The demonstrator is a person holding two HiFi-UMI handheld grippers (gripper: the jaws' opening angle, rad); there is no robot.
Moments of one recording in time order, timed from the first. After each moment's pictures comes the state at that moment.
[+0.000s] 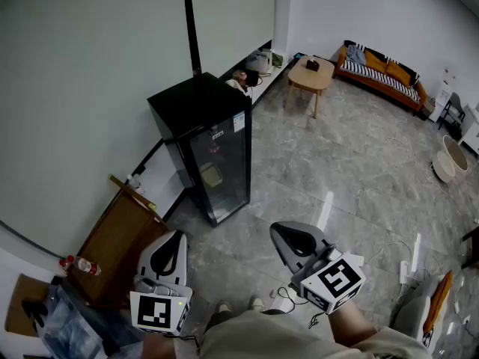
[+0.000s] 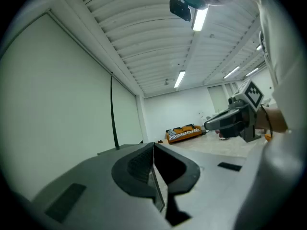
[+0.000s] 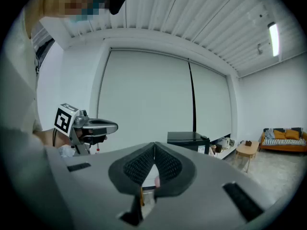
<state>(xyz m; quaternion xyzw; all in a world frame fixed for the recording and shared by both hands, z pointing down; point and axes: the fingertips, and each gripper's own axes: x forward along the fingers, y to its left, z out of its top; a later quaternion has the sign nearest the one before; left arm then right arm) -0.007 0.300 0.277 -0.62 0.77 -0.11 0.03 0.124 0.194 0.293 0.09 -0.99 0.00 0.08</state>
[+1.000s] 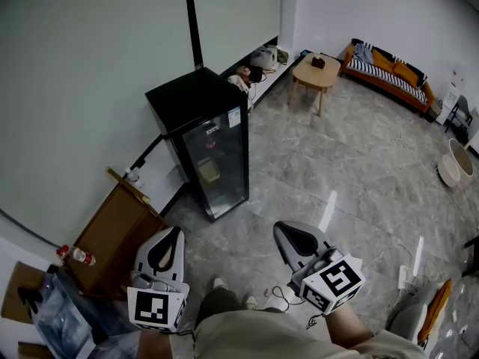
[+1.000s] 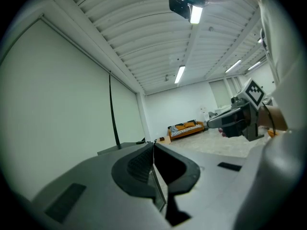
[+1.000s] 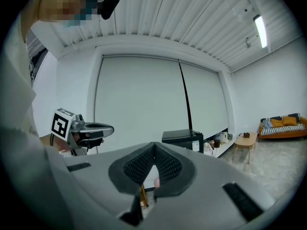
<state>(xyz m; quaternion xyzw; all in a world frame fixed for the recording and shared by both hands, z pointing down) 0.031 0.271 0.290 -0.61 0.78 -0.13 0.03 0.169 0.154 0.315 0.10 -0.99 0.05 0.06</state>
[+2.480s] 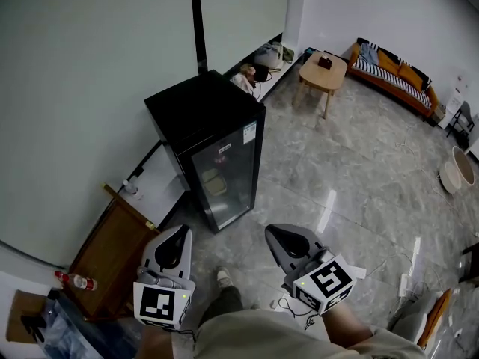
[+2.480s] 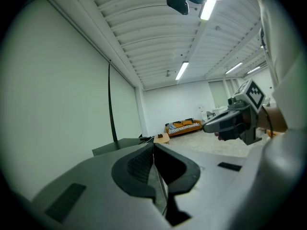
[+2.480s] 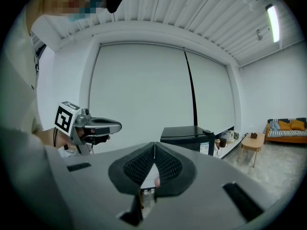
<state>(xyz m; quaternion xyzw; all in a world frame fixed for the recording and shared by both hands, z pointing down) -0.116 0.179 0.322 -0.63 0.77 -0.13 -0.01 0.004 0.087 0.342 0.08 -0.99 0.03 0.10</state>
